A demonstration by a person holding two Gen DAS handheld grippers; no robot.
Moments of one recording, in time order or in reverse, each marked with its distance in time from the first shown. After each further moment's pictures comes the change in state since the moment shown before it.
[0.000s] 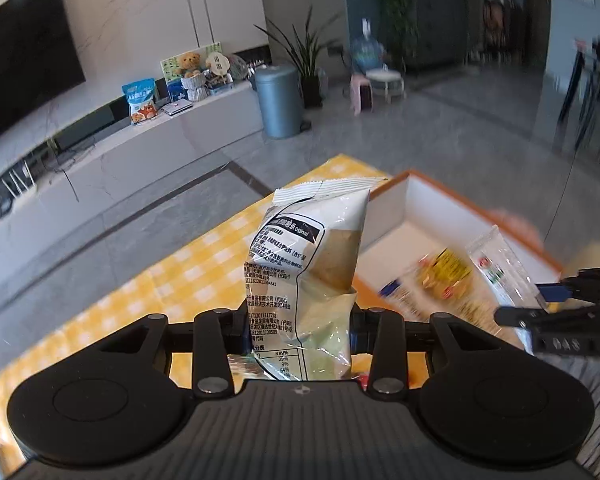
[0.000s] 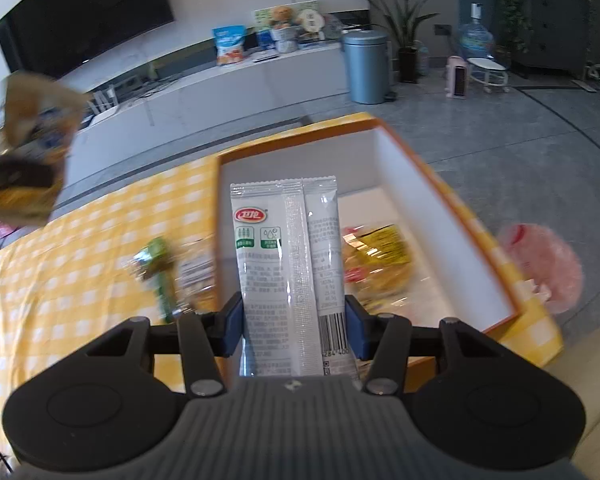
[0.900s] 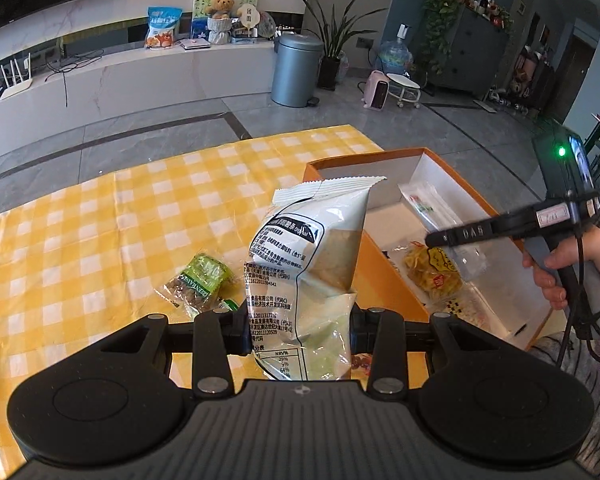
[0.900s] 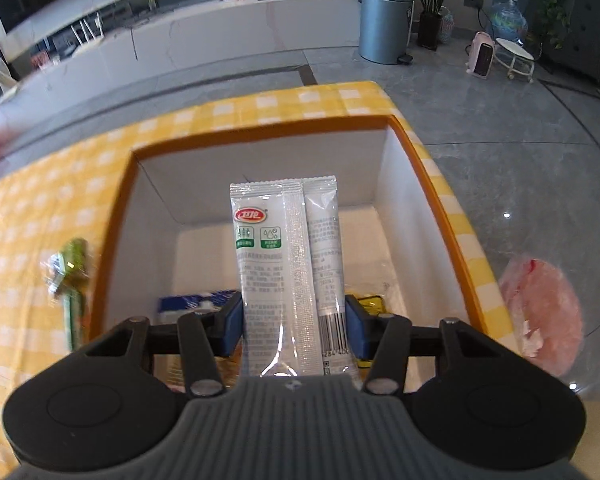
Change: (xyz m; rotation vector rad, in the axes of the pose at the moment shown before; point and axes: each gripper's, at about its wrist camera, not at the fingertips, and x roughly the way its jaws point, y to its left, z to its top) left arm 0.046 0.036 -0.054 -0.264 0.058 -0.096; right arm 0.137 -0.021 0.080 -0.149 0.205 -0.048
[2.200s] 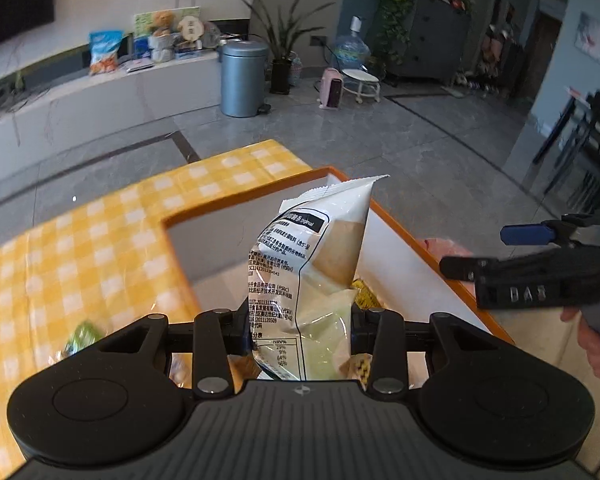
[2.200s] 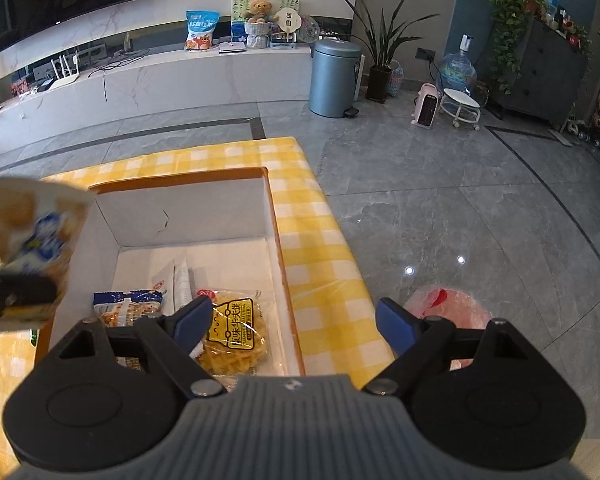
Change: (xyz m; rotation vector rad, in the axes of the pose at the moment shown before) left arm 0.060 -0.132 0.050 0.123 0.004 -0.037; right arm -0.095 -0.070 -0.032 -0.001 -0.176 -0.114
